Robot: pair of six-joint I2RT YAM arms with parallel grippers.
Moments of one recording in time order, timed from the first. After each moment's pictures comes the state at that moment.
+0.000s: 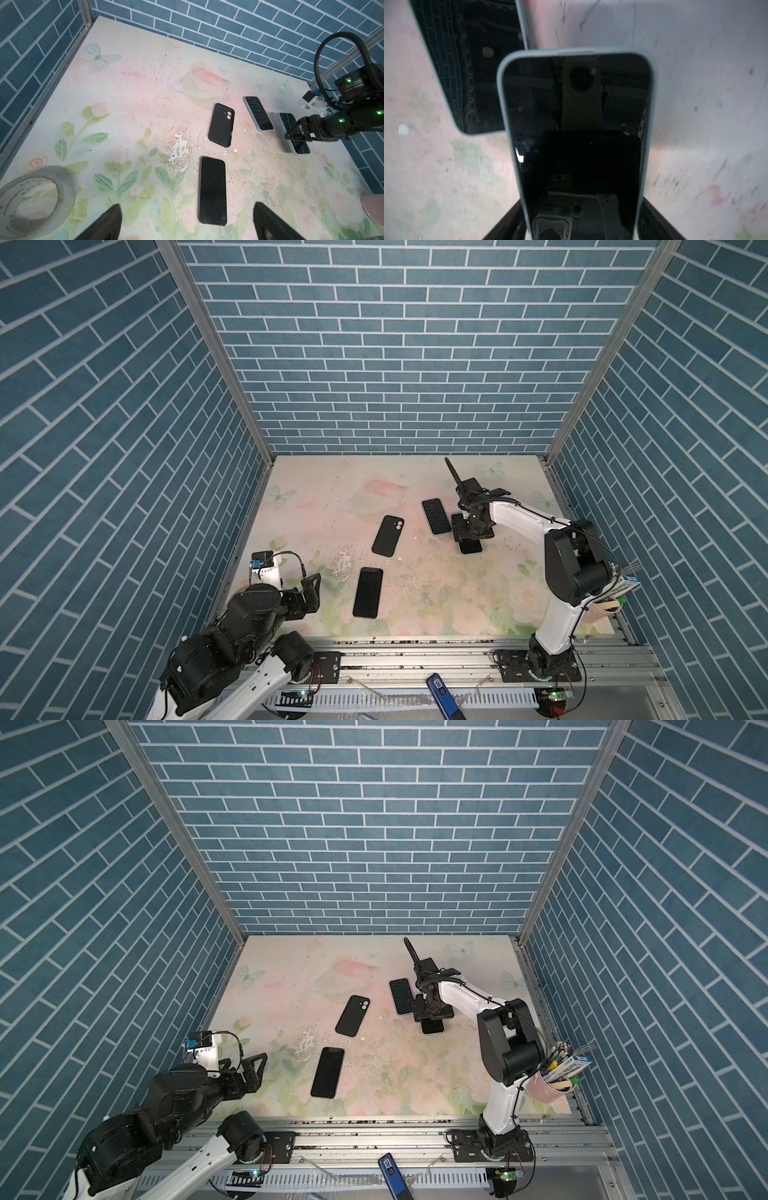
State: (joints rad) left arm -0.70 0.29 0.89 -1.22 -0.38 -0.64; right arm 0.45 1.89 1.37 -0.84 0.06 0.25
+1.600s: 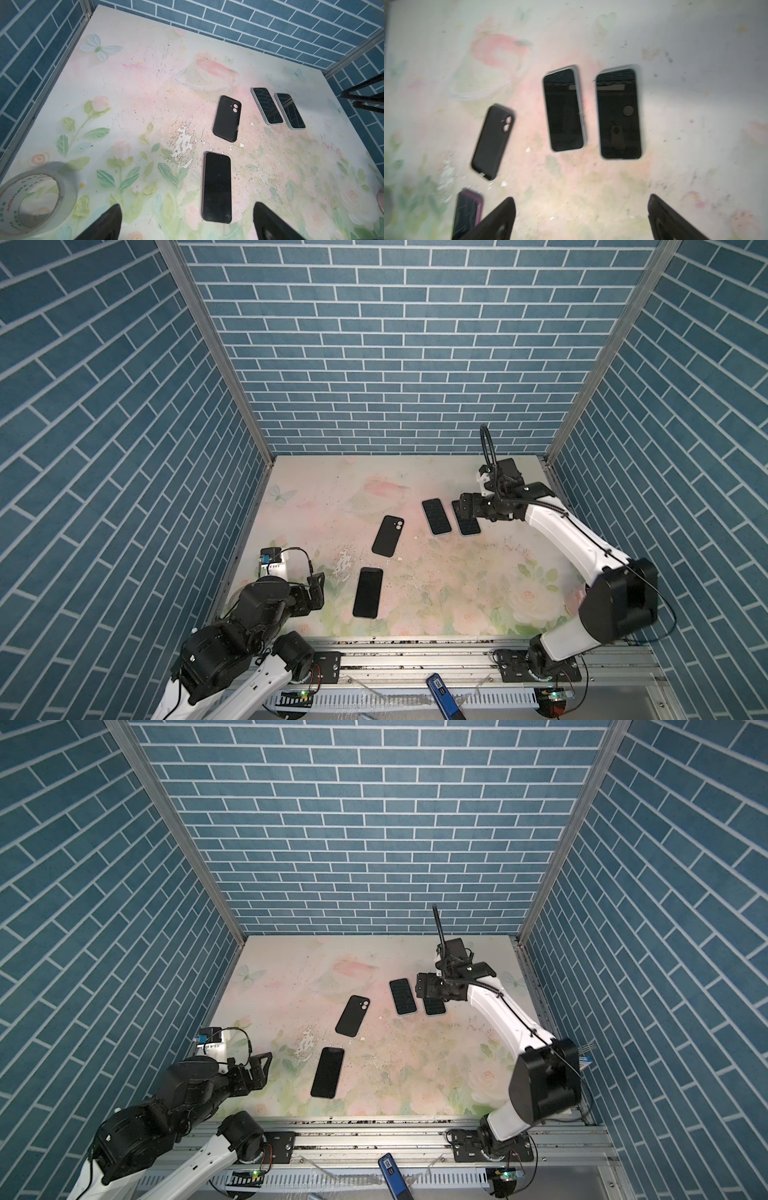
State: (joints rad) left arm -0.66 0.35 0.87 -1.20 -0.35 -0.62; right arm 0.44 1.48 1.27 -0.75 -0.15 0.36
